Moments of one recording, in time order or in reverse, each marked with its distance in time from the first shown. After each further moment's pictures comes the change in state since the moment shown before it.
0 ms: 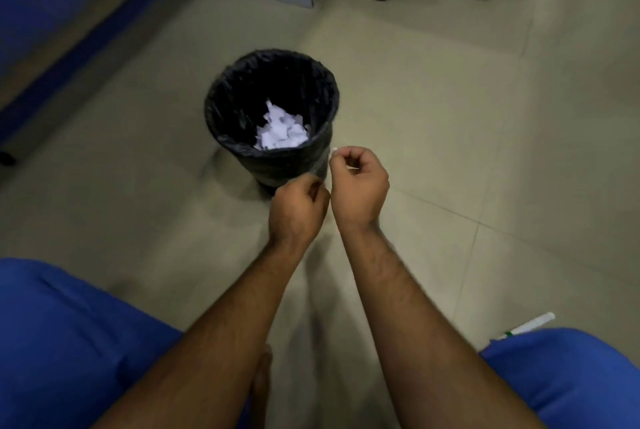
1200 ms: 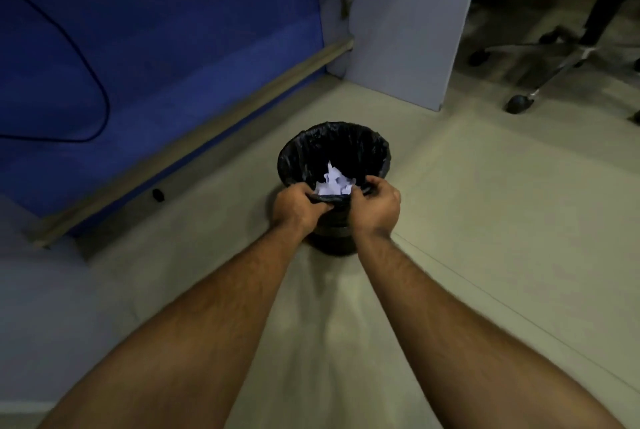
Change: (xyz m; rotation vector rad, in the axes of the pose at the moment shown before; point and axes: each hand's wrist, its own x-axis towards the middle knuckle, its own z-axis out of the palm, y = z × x) left_hand 0.166 -0.130 -0.193 0.099 0.125 -0.310; right_hand -0.004 -0.036 0.260 -0.201 -0.176 -0.071
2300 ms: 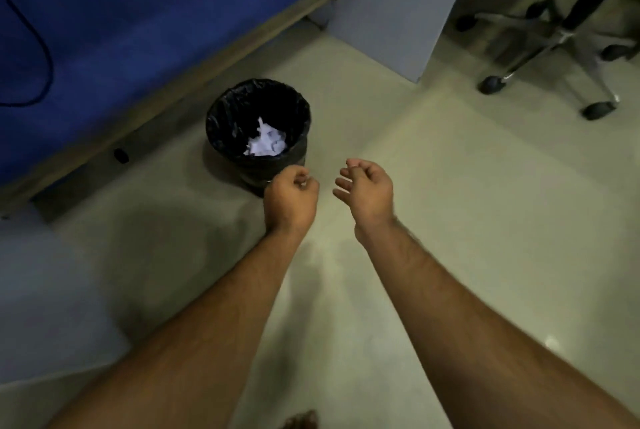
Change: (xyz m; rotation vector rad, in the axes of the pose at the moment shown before) left_hand -0.019 0.061 -0.014 -0.398 0.106 -0.145; right_hand 0.013 -0.098 -0.057 0.320 -0.317 0.407
